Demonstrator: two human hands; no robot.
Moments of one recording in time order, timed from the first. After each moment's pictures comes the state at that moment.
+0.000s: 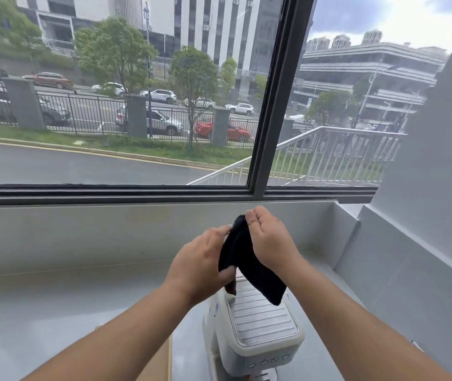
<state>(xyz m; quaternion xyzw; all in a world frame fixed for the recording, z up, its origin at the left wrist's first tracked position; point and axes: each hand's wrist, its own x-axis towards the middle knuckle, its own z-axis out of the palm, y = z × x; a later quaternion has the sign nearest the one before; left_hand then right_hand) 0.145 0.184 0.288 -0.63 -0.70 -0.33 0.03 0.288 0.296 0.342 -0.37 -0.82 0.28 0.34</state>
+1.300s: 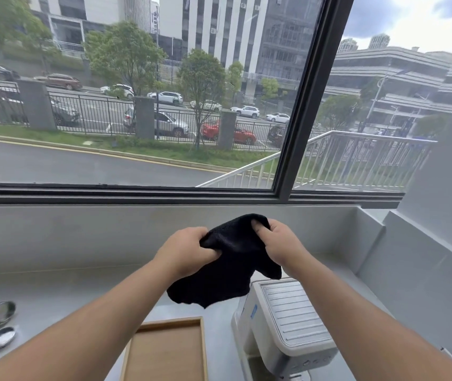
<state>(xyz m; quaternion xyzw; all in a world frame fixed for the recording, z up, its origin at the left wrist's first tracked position) 0.022 0.131 0.312 -0.52 -0.77 -0.33 -0.18 0.216 0.270 0.325 -0.41 -0.73 0.47 0.27</state>
